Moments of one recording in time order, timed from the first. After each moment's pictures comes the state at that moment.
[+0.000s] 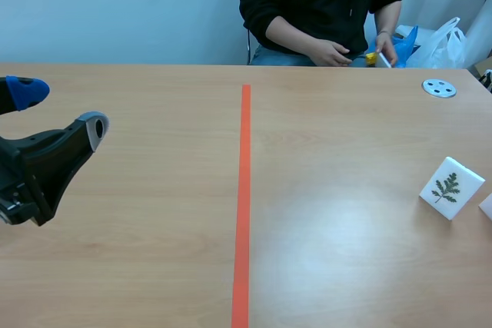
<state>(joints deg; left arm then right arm) 37.5 -31.6 -10.0 115.6 -23.5 -25.9 -11.0 -12.9 26.0 26.5 96.9 22.6 23.8 -14.2</state>
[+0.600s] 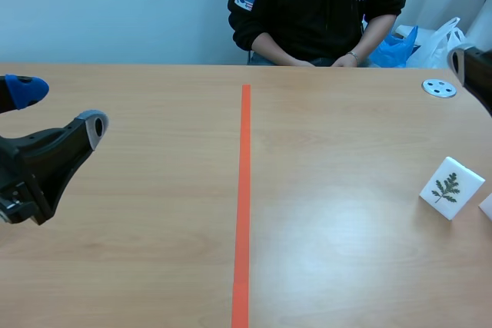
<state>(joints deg) 37.5 -31.6 -10.0 115.6 -23.5 -25.9 -11.4 -32.2 28.9 28.2 126.3 25.0 27.5 -16.7</state>
